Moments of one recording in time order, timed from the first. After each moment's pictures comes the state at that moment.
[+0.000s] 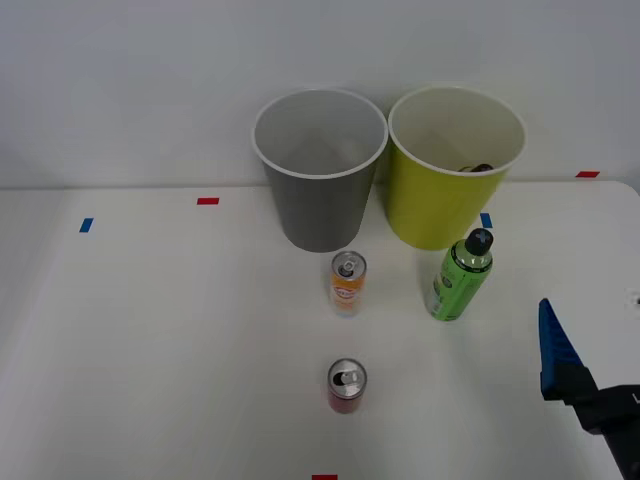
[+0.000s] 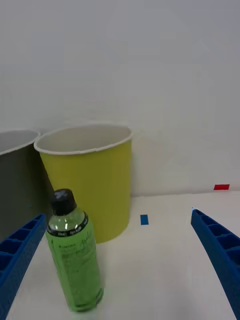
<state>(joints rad) 0.92 -0.40 0.10 -2.41 -0.44 -0.22 1.67</state>
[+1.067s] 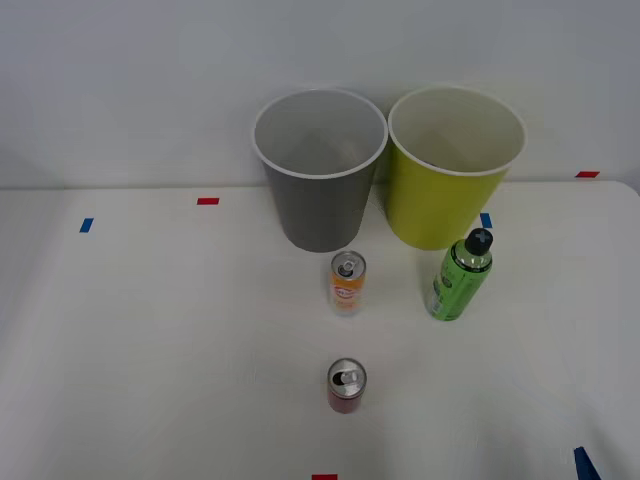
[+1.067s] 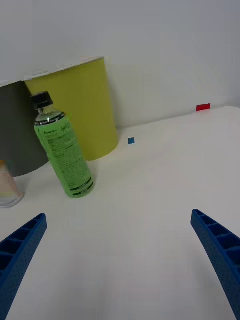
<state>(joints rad) 1.06 -0.39 0.05 -1.91 0.01 -0.78 1.00</state>
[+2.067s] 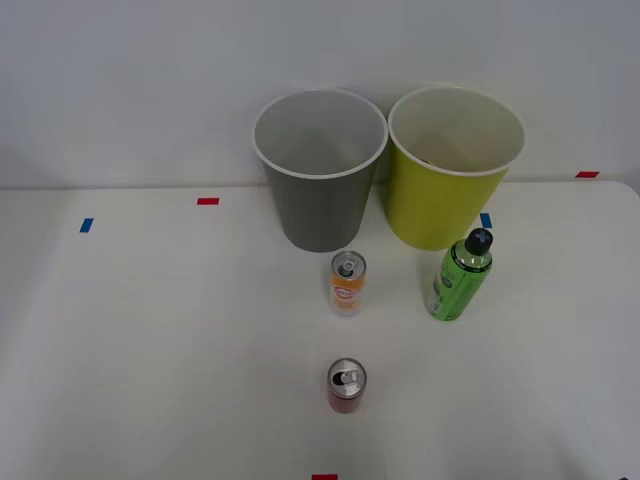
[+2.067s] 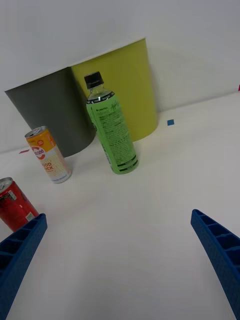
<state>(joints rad) 1.14 -0.21 -0.04 -1.89 0.42 -0.96 0.71</state>
